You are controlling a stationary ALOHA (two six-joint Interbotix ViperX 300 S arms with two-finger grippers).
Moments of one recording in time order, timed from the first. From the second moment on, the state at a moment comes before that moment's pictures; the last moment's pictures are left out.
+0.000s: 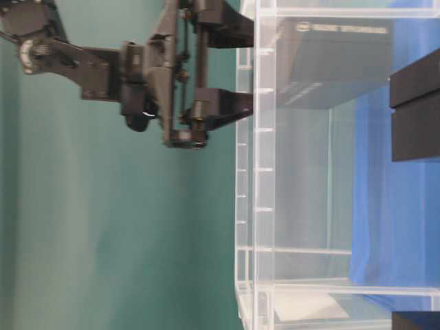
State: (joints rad) left arm 0.32 -0.45 0.39 0.04 1.46 -1.13; right arm -0.27 0.07 0.16 -0.06 1.21 1.39
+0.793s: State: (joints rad) left arm 0.32 -0.45 0.39 0.04 1.46 -1.13; right arm -0.26 0.02 -0.09 -0.07 1.50 1.38
